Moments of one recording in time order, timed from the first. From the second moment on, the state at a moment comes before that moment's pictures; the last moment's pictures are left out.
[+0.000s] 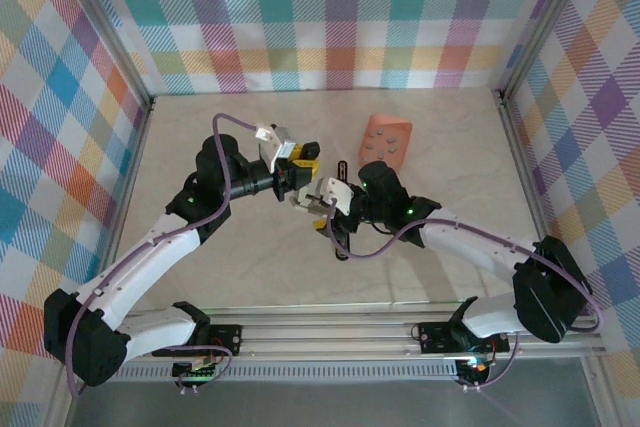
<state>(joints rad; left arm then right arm) -0.53 1.14 0.96 0.04 0.56 -0.02 0.78 1.36 0.86 -0.06 -0.37 -0.43</state>
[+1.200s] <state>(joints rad) -0.51 1.16 0.77 0.44 0.39 -0.23 0.74 1.28 0.75 0.16 -0.48 -0.15</state>
